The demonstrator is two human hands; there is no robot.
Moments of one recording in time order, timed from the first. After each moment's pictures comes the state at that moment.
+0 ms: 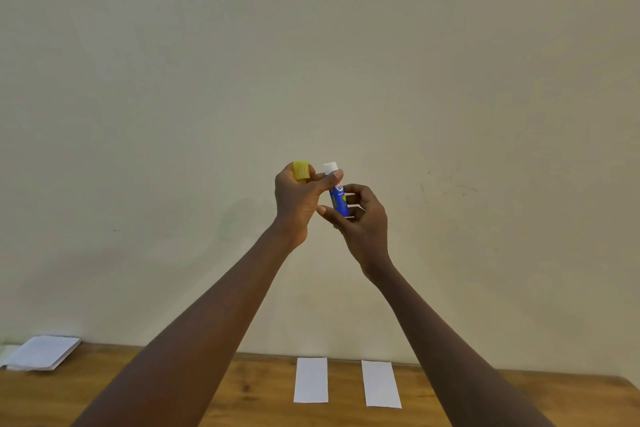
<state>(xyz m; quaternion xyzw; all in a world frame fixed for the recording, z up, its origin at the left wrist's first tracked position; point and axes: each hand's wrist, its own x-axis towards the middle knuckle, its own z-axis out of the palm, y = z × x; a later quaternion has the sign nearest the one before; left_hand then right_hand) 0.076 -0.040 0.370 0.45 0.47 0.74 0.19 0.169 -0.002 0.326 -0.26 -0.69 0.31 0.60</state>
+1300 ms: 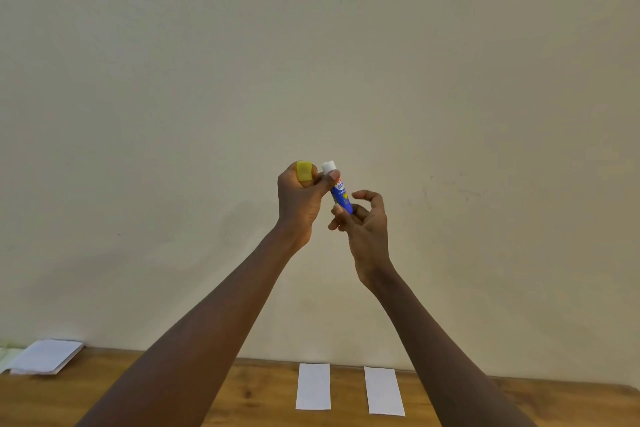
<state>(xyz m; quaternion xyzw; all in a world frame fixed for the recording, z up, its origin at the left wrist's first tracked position) 0.077 -0.036 0.374 0.47 0.43 0.75 0.14 0.169 -0.015 0.332 -0.22 -0.61 0.48 0.59</state>
